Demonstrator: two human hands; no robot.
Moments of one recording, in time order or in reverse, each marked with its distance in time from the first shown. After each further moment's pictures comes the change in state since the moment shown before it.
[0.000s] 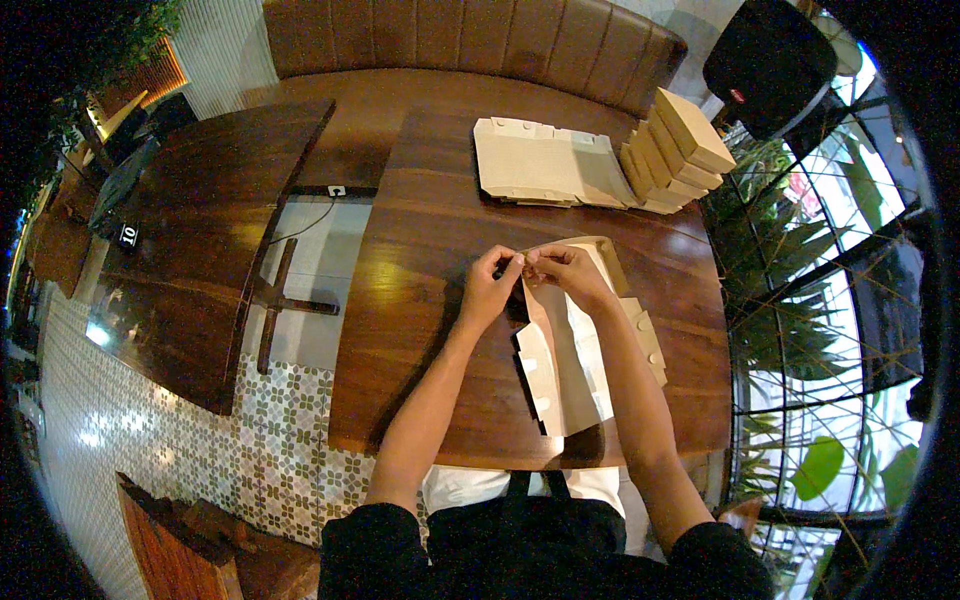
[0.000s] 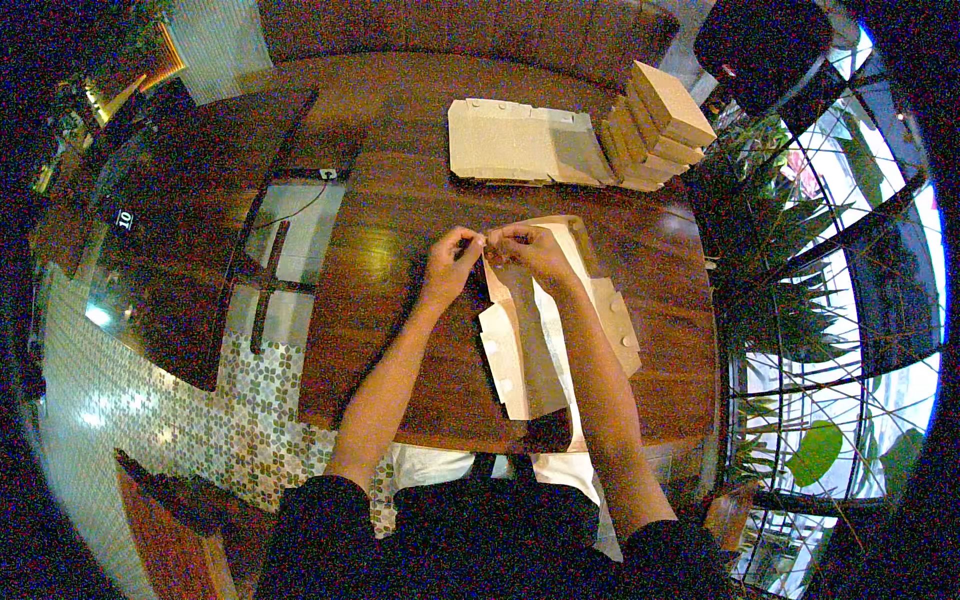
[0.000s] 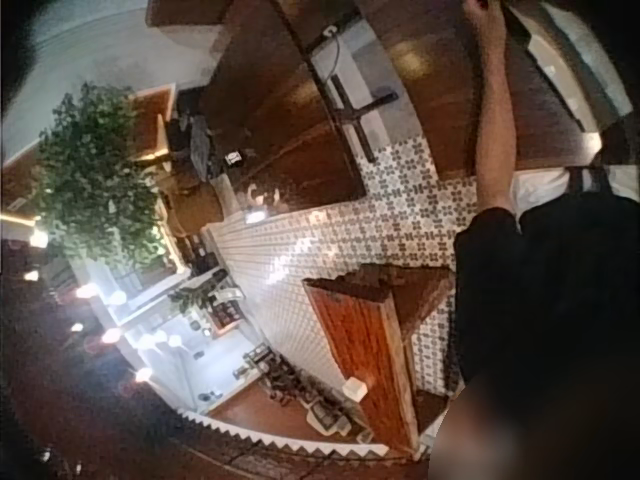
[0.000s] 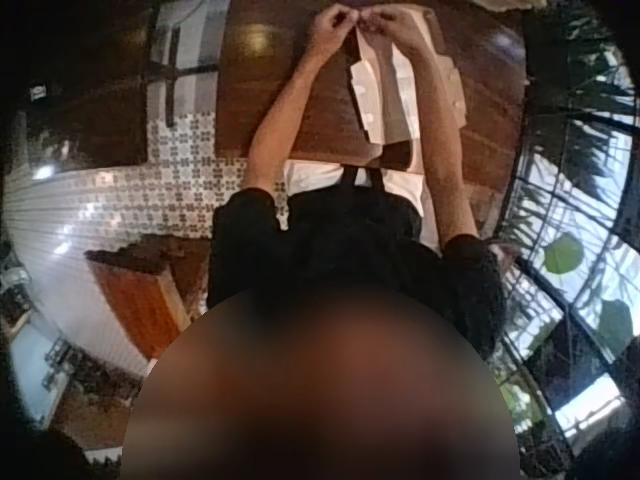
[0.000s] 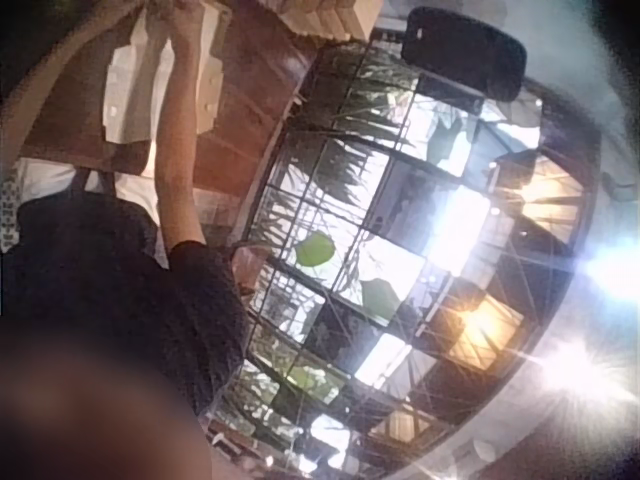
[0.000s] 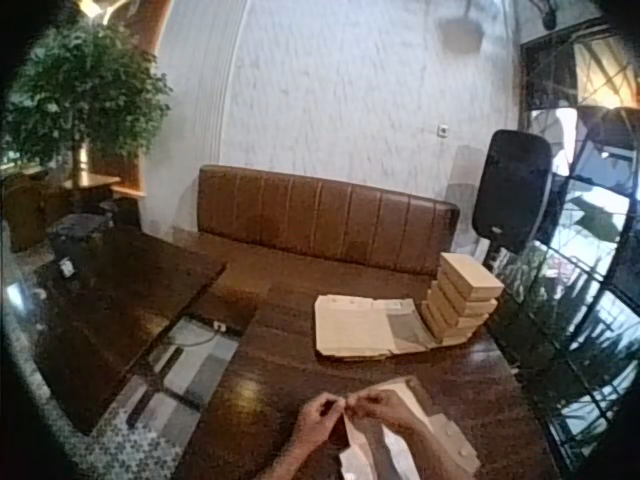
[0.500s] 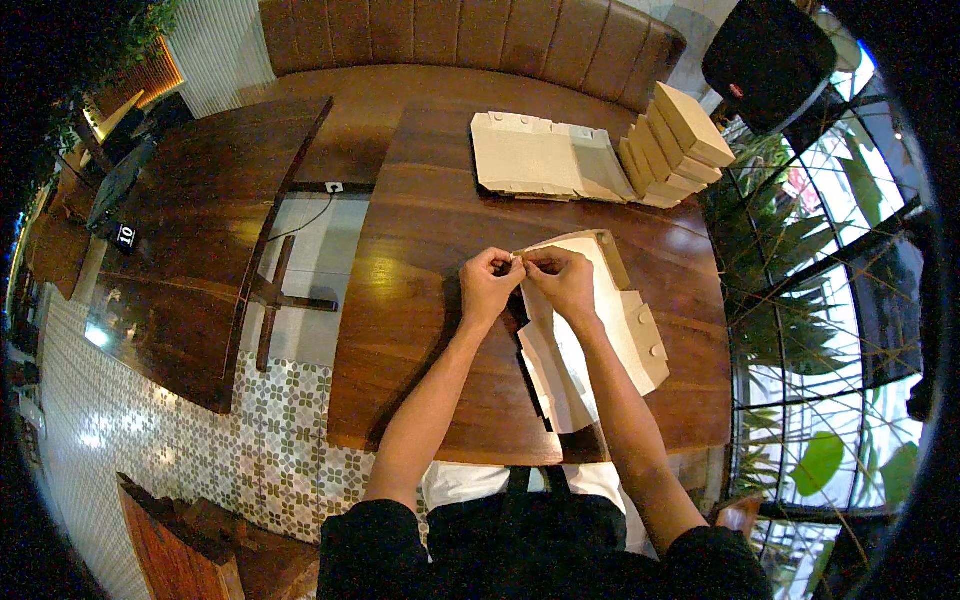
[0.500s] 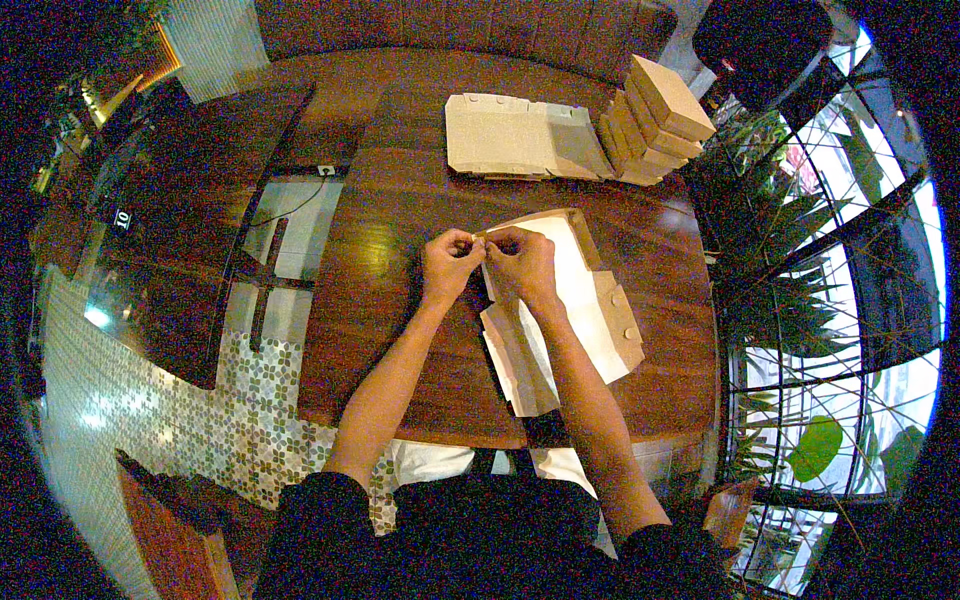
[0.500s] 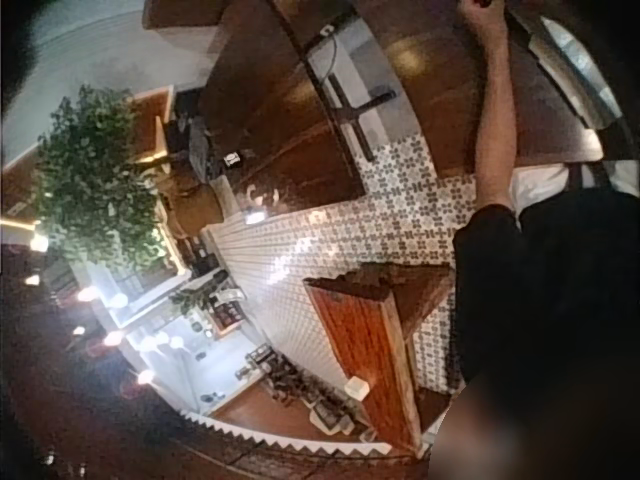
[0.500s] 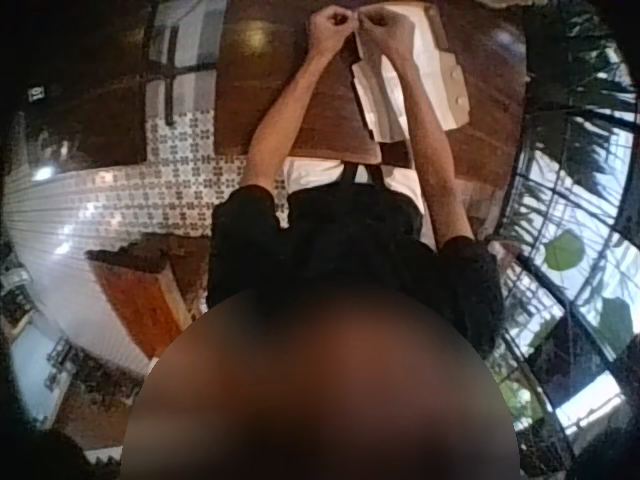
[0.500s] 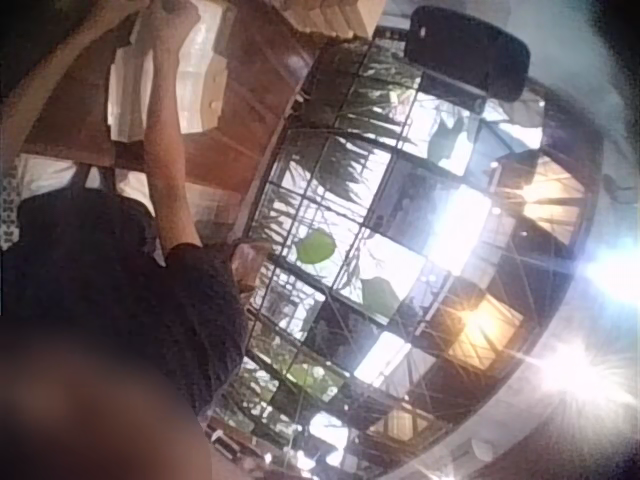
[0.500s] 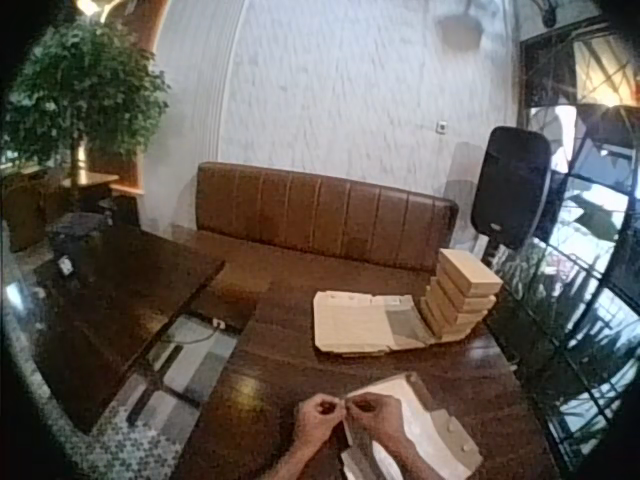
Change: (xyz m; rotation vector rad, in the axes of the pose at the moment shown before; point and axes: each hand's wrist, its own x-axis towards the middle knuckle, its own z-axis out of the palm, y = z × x) left_hand -0.008 -0.002 0.010 0.047 0.185 -0.024; right_hand -0.028 -0.010 0.042 -0.568 0.394 -0.224
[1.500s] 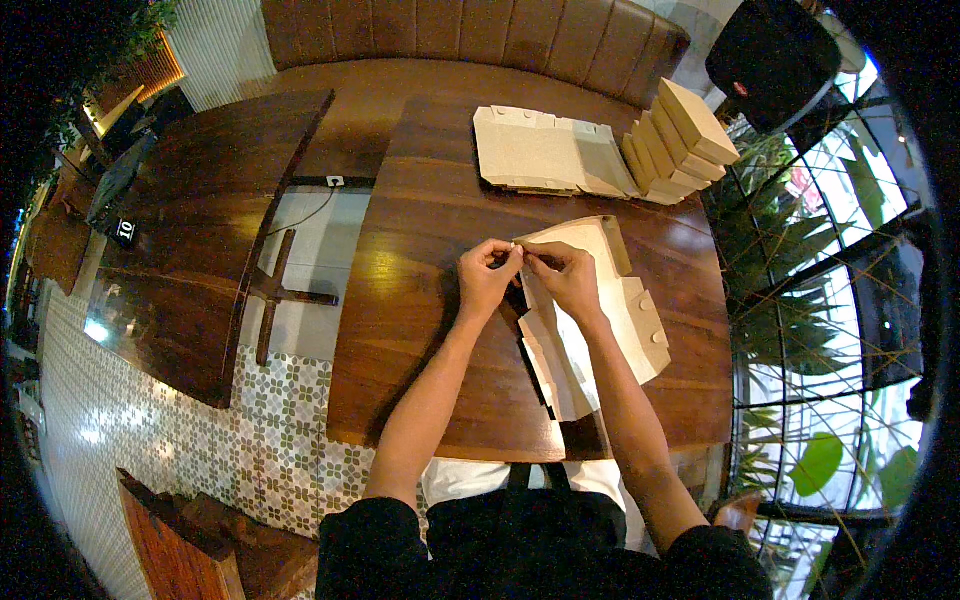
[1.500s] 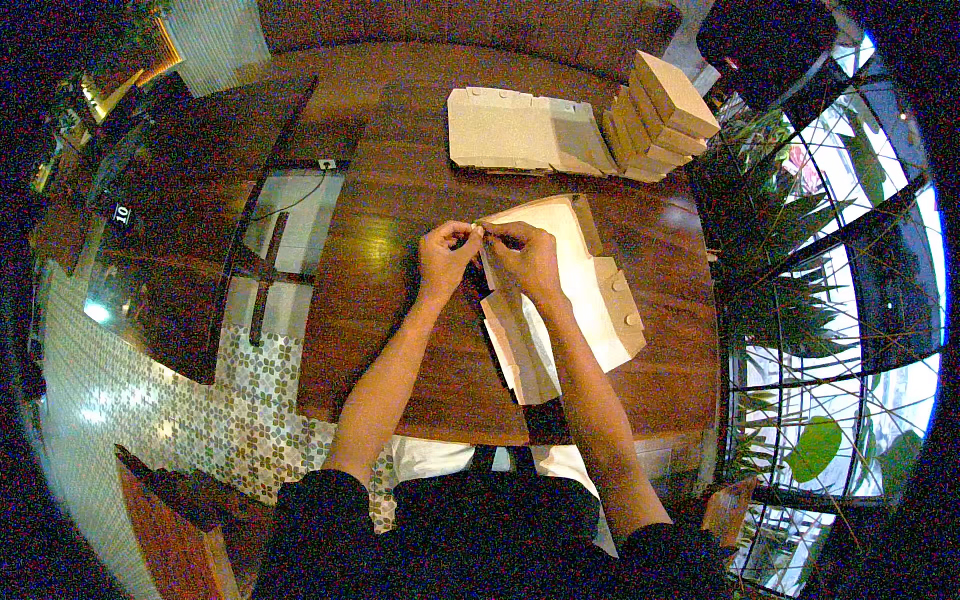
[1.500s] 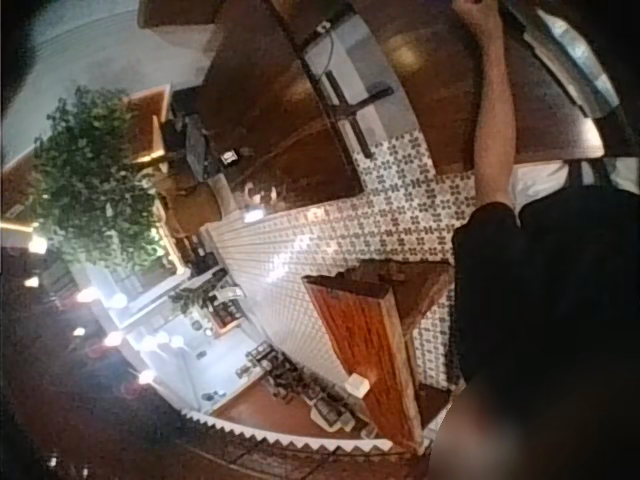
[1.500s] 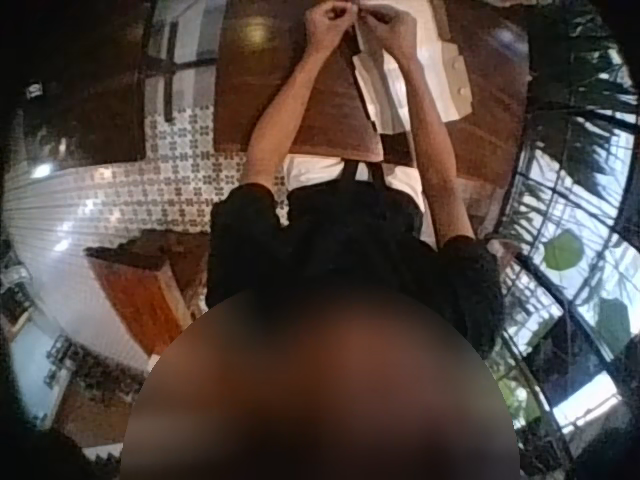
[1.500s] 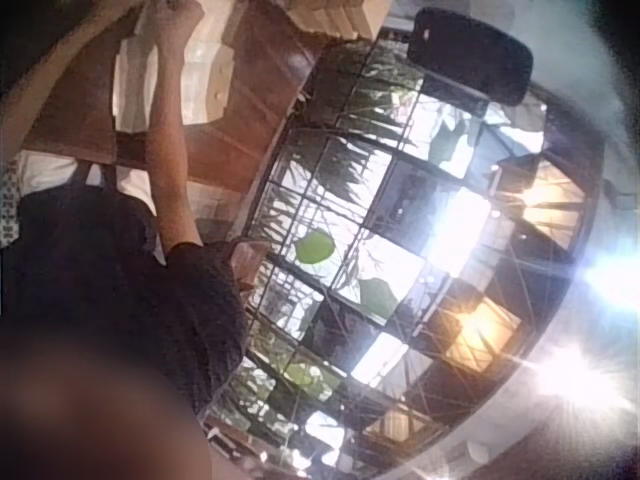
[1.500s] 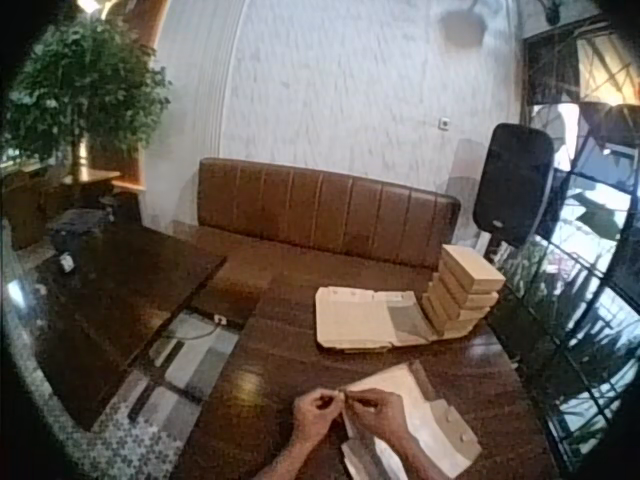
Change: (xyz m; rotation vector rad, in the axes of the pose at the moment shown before) left_hand 0.000 0.018 -0.010 -0.105 -0.052 -0.100; right_hand -0.002 0.004 -0.002 0.088 -0.028 -0.098
